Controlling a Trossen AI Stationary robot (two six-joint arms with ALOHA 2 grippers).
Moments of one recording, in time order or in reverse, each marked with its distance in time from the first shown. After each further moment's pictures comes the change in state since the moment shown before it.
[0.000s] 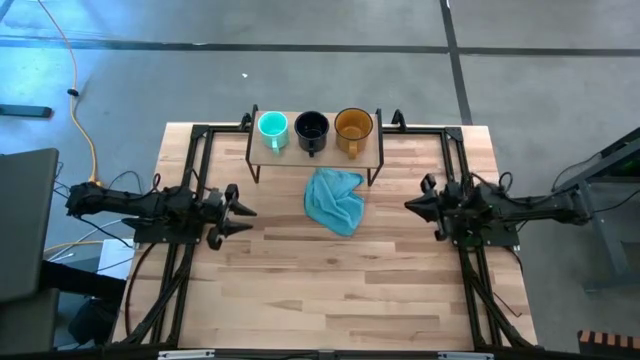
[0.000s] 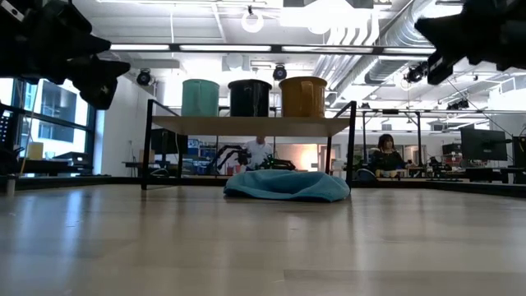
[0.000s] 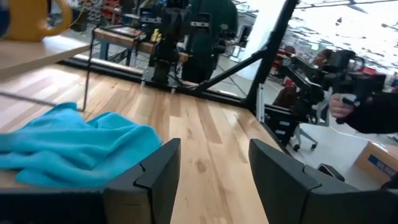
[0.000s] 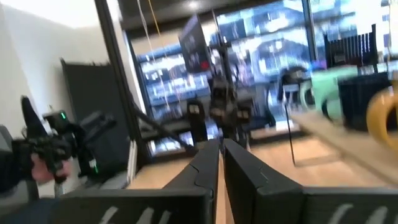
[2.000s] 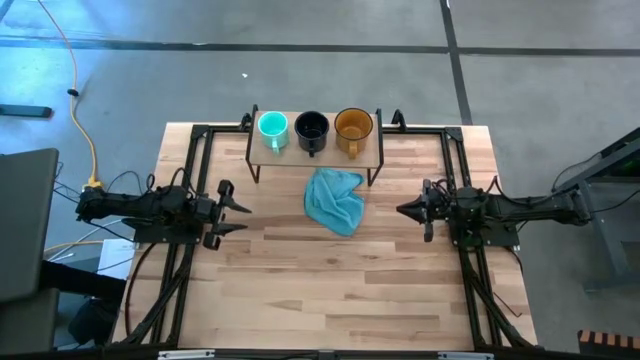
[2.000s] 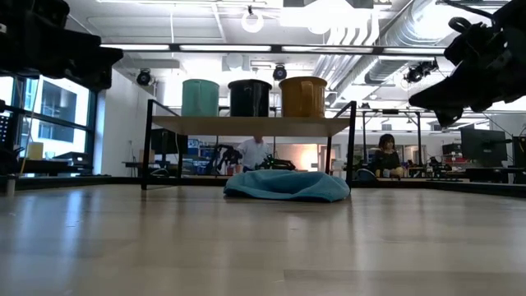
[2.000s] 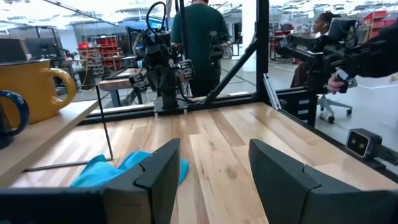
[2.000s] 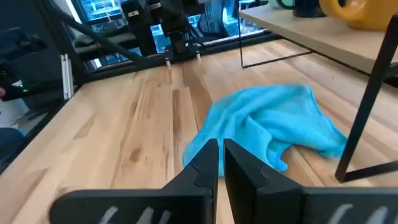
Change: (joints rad) left arm 0.000 -0.172 0.000 -0.118 0.015 0.363; right arm -0.010 -0.001 0.000 -0.419 0.130 -0.007
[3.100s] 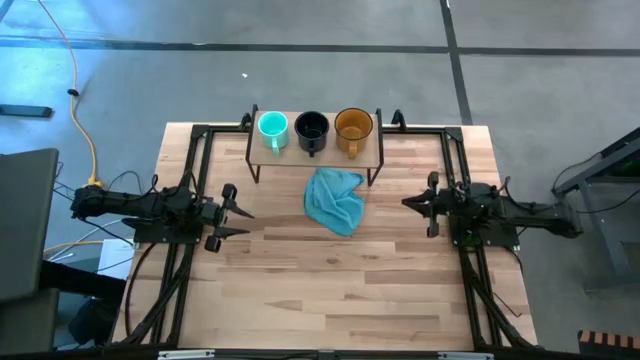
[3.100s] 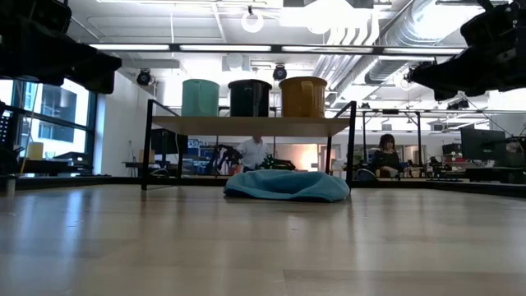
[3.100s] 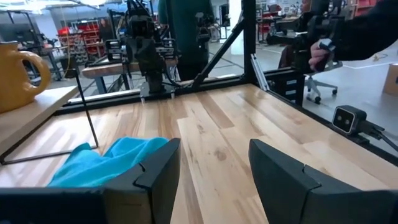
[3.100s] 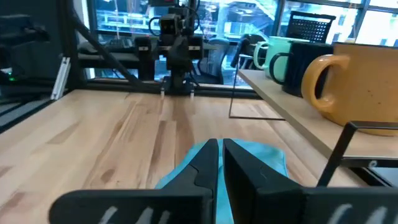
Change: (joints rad) left arm 0.000 0.087 -0.001 0.011 0.052 0.028; right arm -0.088 -0.187 0.002 -0.017 -0.084 -0.302
